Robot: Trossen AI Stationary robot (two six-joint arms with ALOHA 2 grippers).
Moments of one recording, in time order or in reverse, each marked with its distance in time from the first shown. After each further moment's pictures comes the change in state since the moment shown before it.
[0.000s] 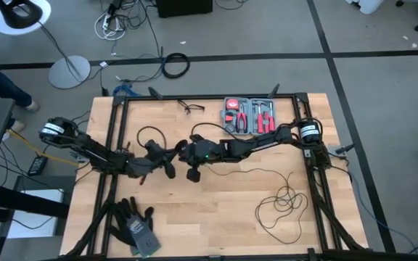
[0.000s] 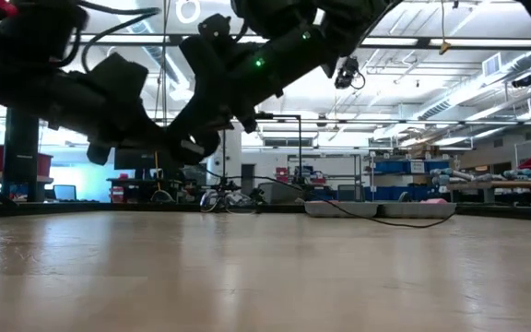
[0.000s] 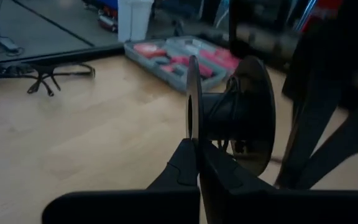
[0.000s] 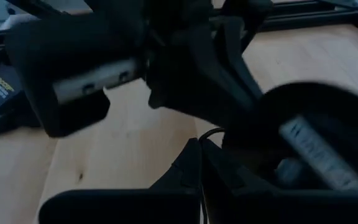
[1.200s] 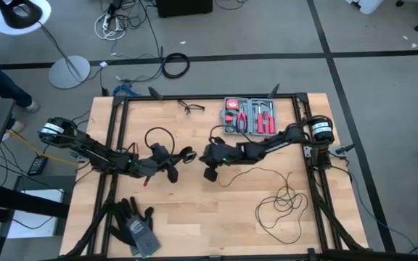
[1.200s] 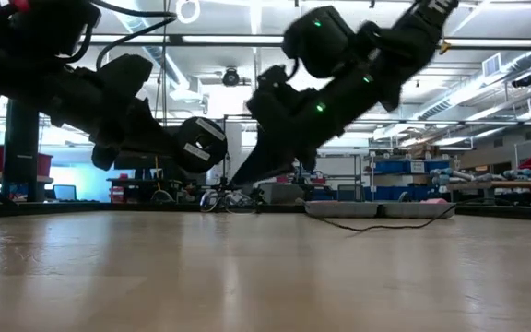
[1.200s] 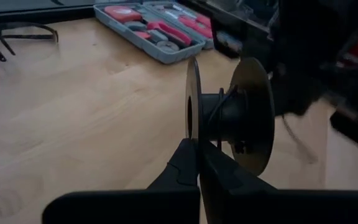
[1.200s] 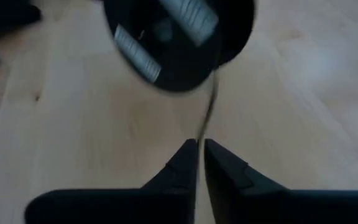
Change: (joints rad) left arm 0.000 -0.008 0.058 -0.141 0.131 -0.117; right arm -0.001 -0.123 -0.403 0.192 0.078 0.126
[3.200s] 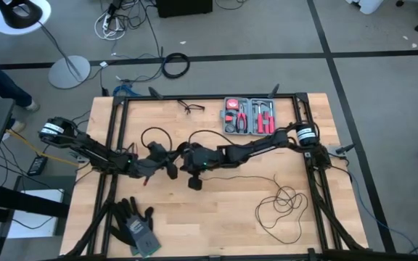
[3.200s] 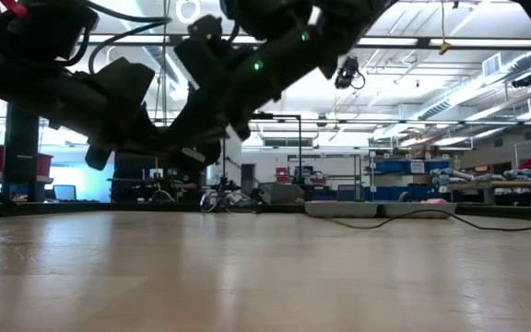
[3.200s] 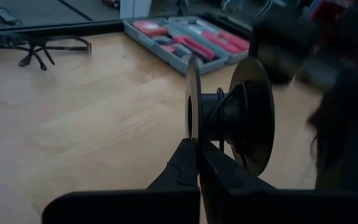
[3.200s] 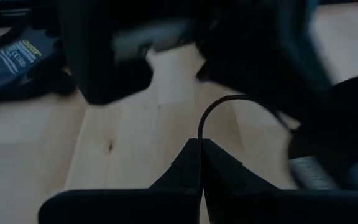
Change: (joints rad) left arm -0.002 0.001 -0.009 -0.014 -0.099 -0.014; right arm 0.031 0.160 0.439 -0.262 -0.117 -0.139
